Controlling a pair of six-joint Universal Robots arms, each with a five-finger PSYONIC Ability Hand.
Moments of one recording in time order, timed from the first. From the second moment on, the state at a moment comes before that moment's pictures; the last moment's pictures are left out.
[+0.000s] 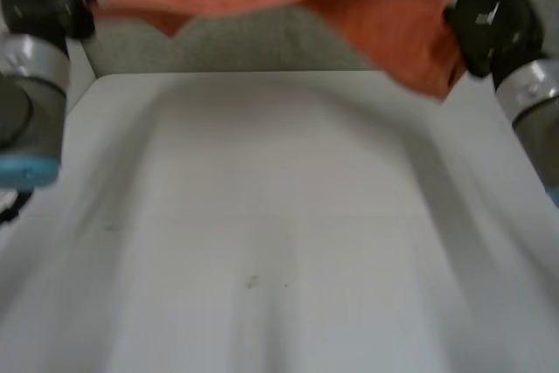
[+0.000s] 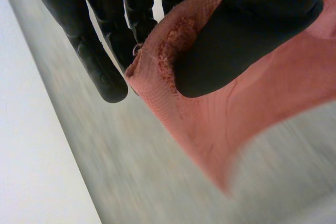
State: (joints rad) left arm 4.49 -1.91 -1.36 3.66 -1.59 3.29; right arm 1.75 -1.23 1.40 -0.42 1.29 2.40; left_hand 1.17 1.22 1.22 1.22 1.03; right_hand 0.96 1.18 1.19 1.19 0.99
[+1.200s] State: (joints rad) left arm 4.53 -1.63 -1.77 3.64 -1.55 3.29; right arm 1.65 -1.18 1.33 0.28 1.28 2.93; left_hand 1.17 1.22 1.22 1.22 1.03; right_hand 0.21 0.22 0.21 0.23 0.07
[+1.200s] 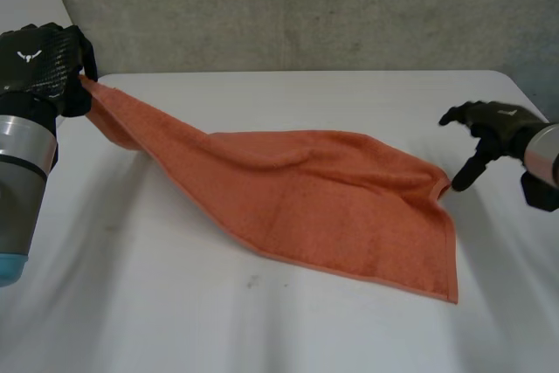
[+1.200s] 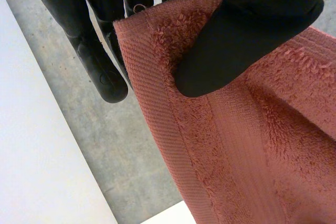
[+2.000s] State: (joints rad) left arm 4.61 -1.67 -1.80 3.64 -1.55 3.20; right arm 1.76 -1.39 2.04 -0.16 1.26 2.62; left_hand 1.17 1.22 1.22 1.22 1.03; right_hand 0.28 0.33 0.33 0.33 0.15
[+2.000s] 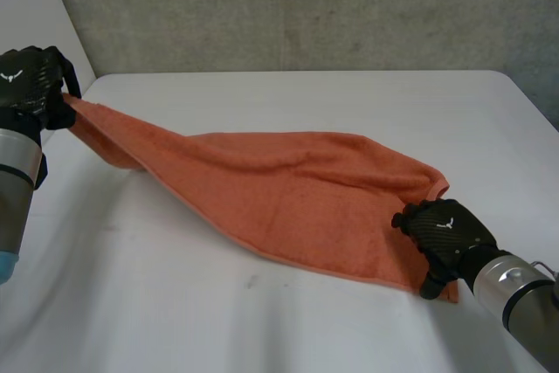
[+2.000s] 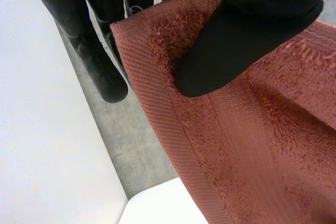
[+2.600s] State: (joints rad) left arm 4.61 -1.69 -1.81 3.64 -1.55 3.20; right arm 1.75 -1.24 2.03 -0.30 1.26 2.58; left_hand 1.17 1.22 1.22 1.22 1.03; right_hand 0.42 0.49 0.49 0.50 0.25
